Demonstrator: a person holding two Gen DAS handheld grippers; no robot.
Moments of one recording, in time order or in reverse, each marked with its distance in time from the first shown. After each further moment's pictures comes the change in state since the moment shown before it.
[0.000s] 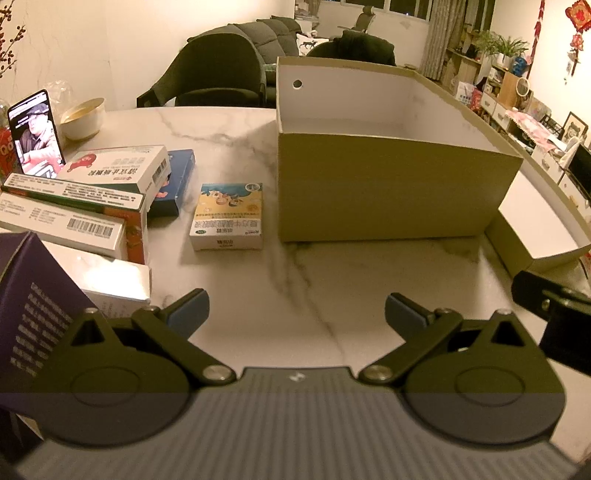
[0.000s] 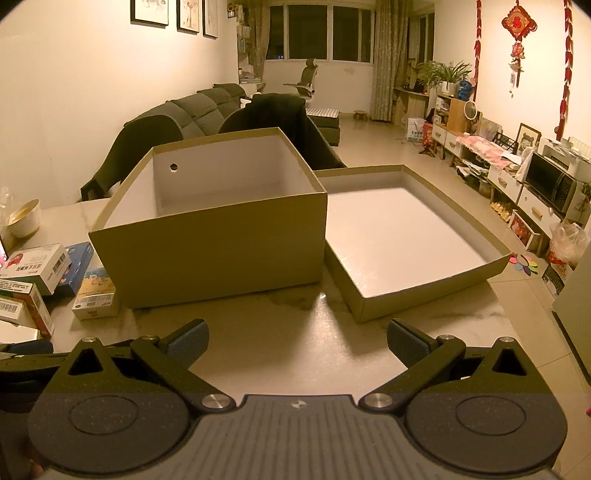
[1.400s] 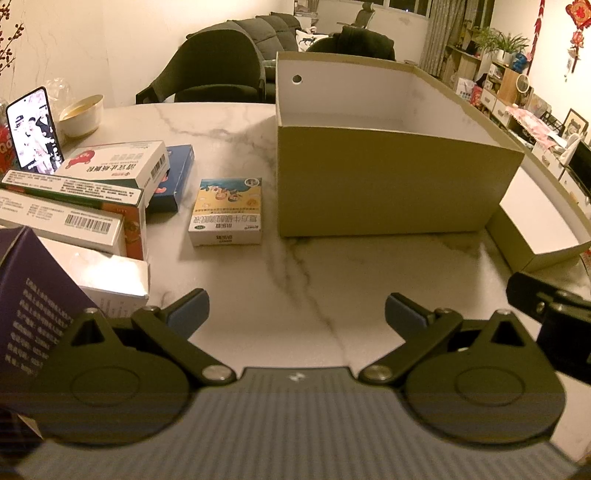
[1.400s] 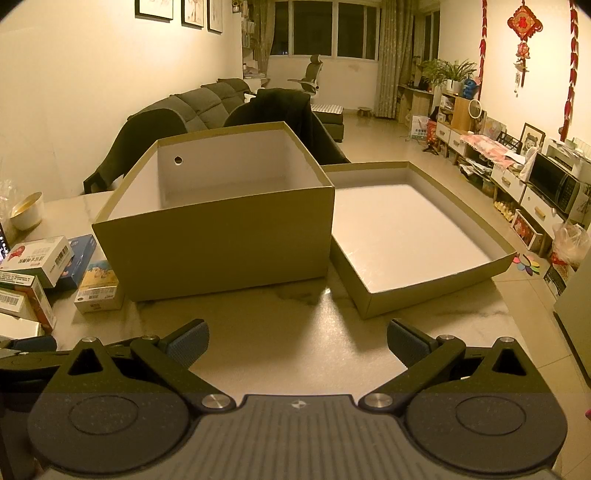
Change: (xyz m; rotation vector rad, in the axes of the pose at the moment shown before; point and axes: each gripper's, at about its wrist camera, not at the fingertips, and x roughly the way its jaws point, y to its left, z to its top) left arm 0.024 0.044 0.026 0.022 0.022 -0.020; right arm 0.002 0.002 -0.003 -0.013 0.009 0.007
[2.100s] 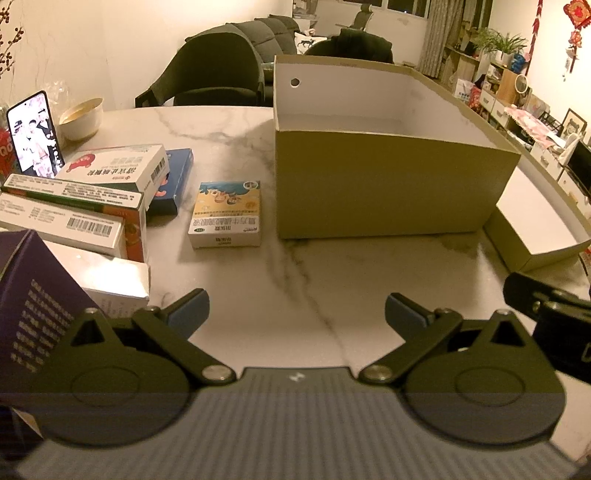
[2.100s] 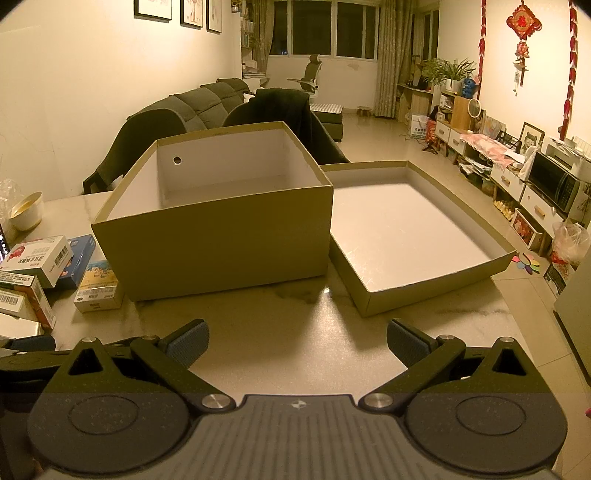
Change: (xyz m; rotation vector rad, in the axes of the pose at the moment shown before) left arm 0.005 0.012 0.004 0.013 -0.010 -0.005; right arm 0.001 0.001 0.001 0.002 0.000 -0.001
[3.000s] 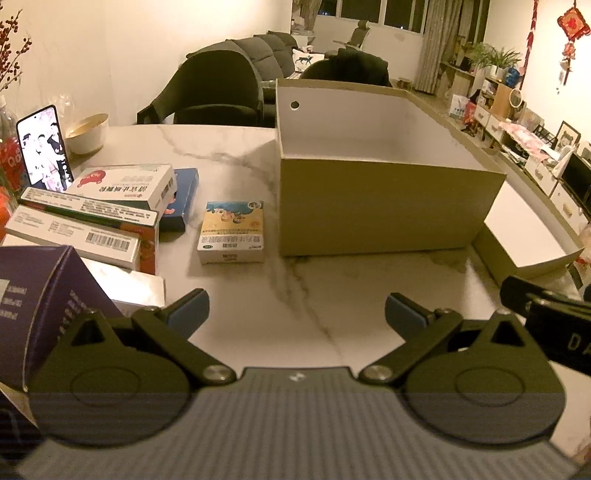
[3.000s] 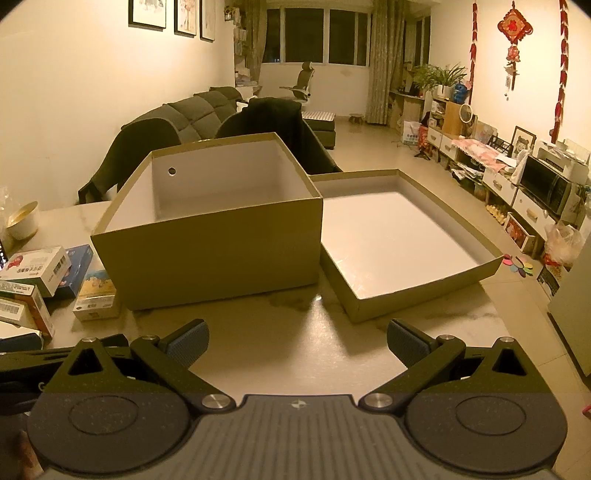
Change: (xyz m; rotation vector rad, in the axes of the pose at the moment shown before) left arm -0.016 0.013 0.005 -0.001 -0.057 -0.019; right arm -0.012 -0.003 0.002 0.012 -0.028 -0.020
